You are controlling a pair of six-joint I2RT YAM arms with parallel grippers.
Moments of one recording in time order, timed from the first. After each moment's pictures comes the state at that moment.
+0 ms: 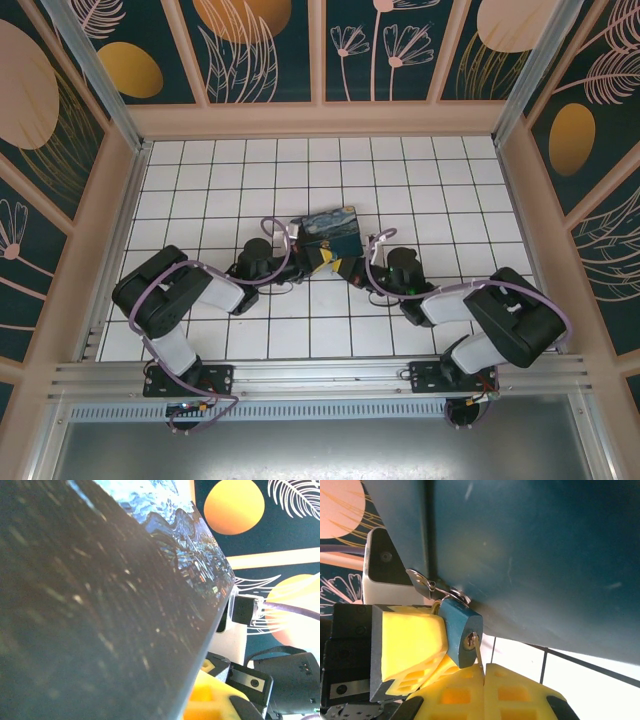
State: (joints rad) left arm -0.69 1.73 0.46 1.10 0.54 -1.34; right arm 0.67 1.45 0.26 0.91 -0.42 1.08
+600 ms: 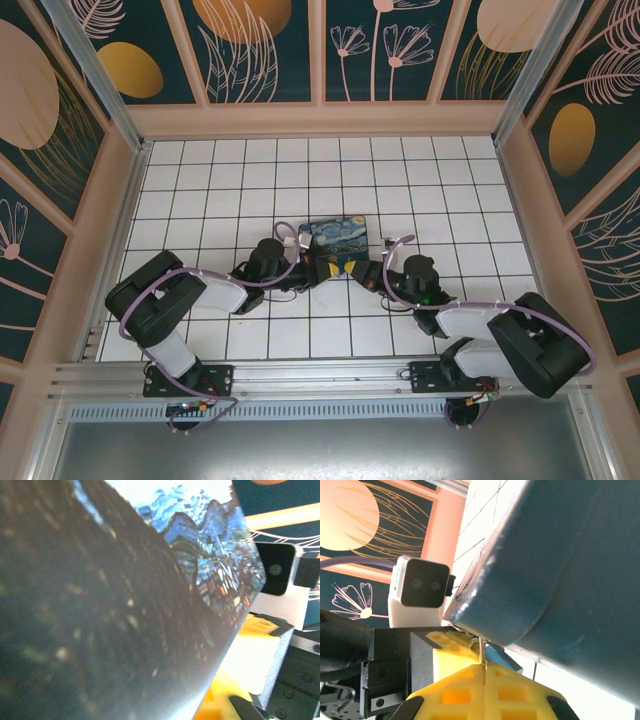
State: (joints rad) left arm -0.75 1.67 0.51 0.79 0.56 -1.16; right arm 0.61 1.25 0.16 0.85 -0.42 1.07
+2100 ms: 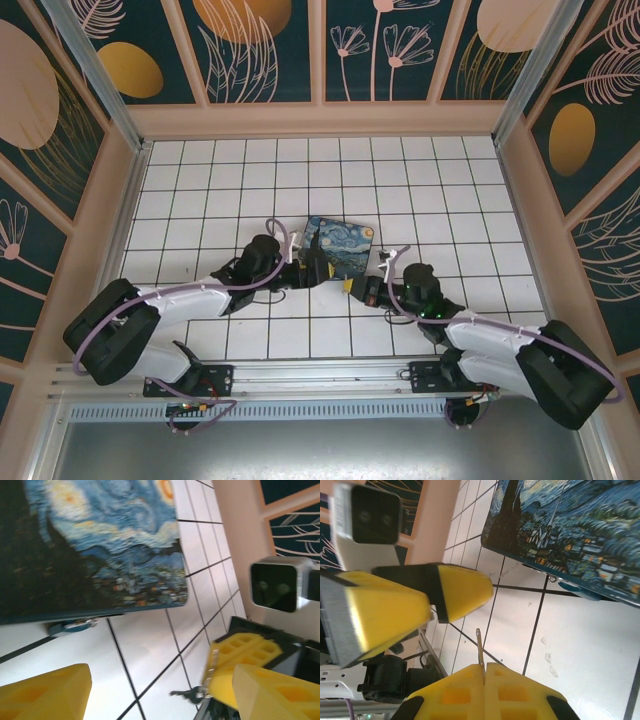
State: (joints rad) left arm -0.76 1.40 0.54 0.37 0.45 -0.89; right arm 0.70 1.08 0.15 0.60 -0.46 0.99
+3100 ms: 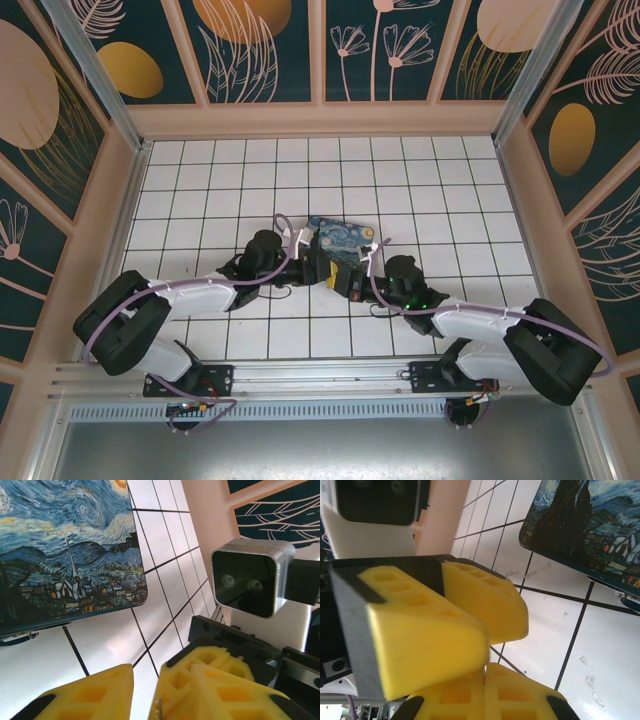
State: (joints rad) left arm -0.75 1.47 0.56 0.50 0.57 -0.95; right arm 0.80 1.18 0.27 0.61 -0.42 0.98
